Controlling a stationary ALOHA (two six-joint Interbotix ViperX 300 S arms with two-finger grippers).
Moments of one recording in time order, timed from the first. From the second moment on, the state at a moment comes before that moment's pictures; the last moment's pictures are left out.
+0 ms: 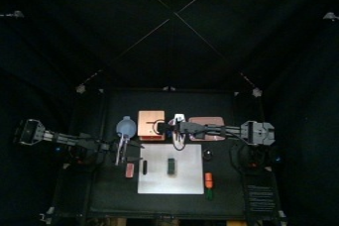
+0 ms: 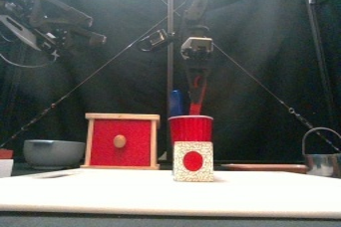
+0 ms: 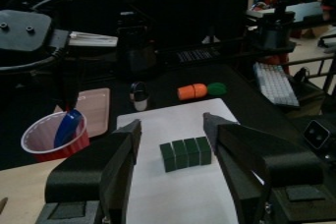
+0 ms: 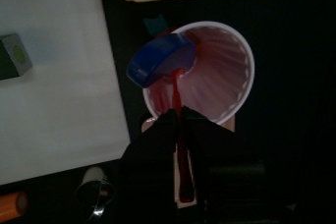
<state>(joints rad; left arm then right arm) -0.04 -0.53 1.25 0.14 -0.70 0.00 -0.19 0.18 0.00 -0.23 1.20 -0.06</state>
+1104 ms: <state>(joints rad) -0.02 -0.58 1.25 0.13 -0.70 0.00 -0.03 -0.60 0.55 -0.23 0.45 0.18</state>
